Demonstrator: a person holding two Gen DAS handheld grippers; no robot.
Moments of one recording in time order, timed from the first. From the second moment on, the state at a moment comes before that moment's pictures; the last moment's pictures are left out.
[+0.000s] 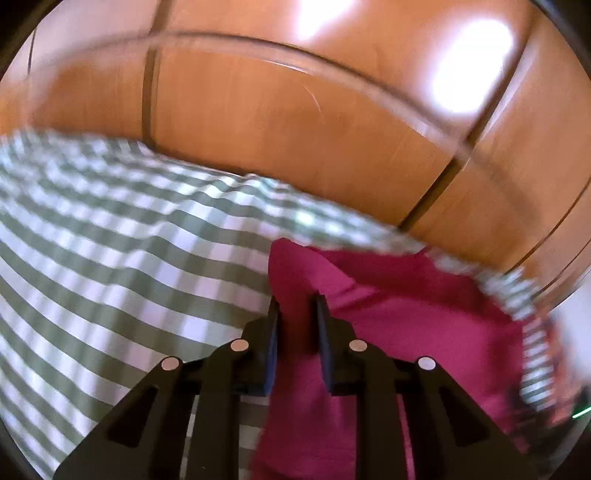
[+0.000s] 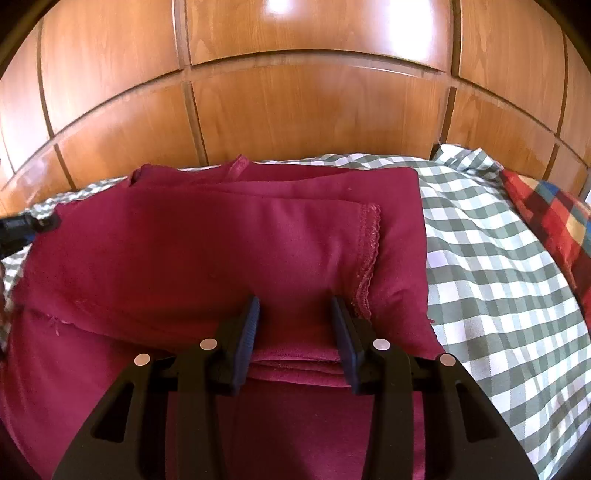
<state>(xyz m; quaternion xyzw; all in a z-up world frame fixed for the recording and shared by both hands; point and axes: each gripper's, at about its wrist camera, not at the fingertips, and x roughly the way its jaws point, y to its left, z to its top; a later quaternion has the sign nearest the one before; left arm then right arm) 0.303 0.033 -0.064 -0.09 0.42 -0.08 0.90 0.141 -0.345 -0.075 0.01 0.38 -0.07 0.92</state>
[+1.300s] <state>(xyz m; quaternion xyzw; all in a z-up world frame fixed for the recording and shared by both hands) 0.108 0.015 -0.085 -0.01 0.42 -0.08 0.90 0.112 -0.337 -0.054 -0.01 0.41 -0.12 0.90</state>
